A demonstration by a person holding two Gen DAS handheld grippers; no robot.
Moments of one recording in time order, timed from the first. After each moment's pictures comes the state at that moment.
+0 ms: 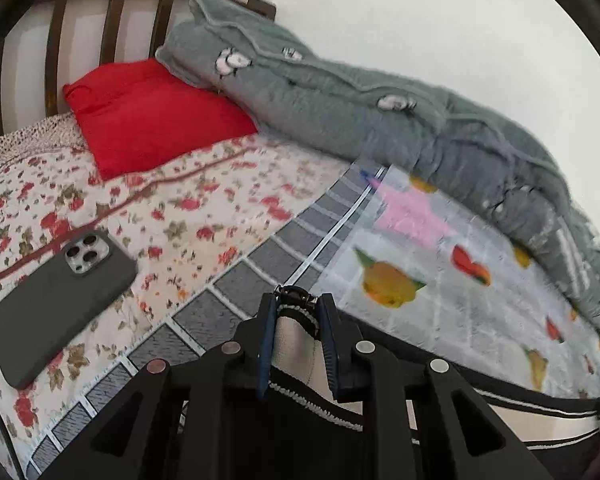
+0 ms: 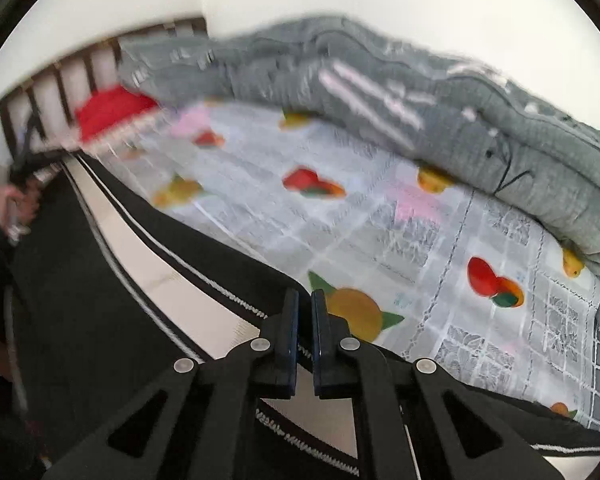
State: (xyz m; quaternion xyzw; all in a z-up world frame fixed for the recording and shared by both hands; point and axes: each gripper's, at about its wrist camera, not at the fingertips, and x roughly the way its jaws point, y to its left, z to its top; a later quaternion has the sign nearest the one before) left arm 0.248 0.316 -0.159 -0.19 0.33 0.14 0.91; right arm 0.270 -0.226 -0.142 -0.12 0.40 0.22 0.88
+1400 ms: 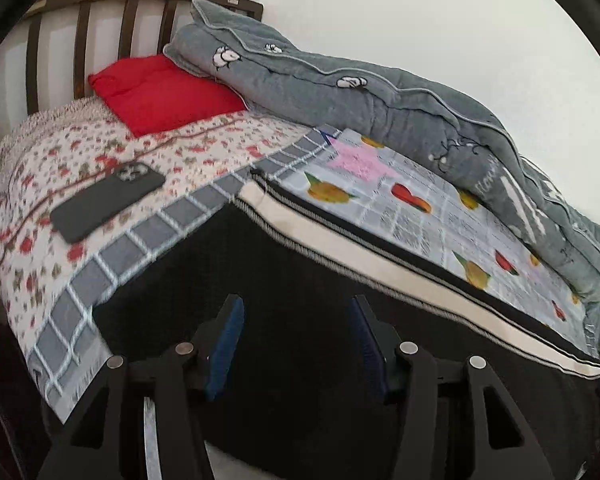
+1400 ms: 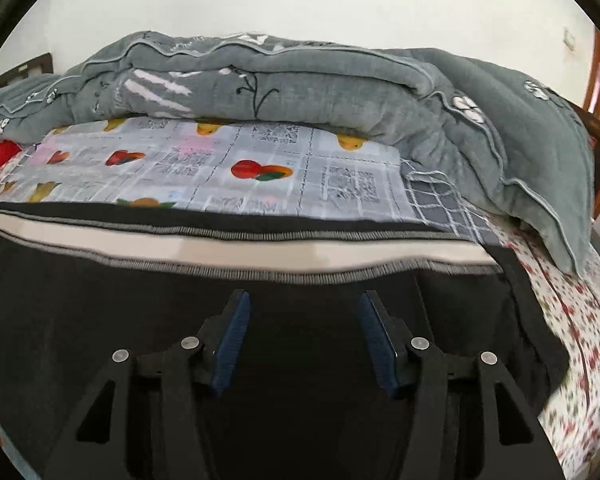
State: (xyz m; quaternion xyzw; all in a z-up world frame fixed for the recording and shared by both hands) left arm 0.113 0.235 -0.133 -0.19 0.35 0.12 0.91; right arm 0.148 -0.379 -0.129 -0.05 0.38 -0.06 0.92
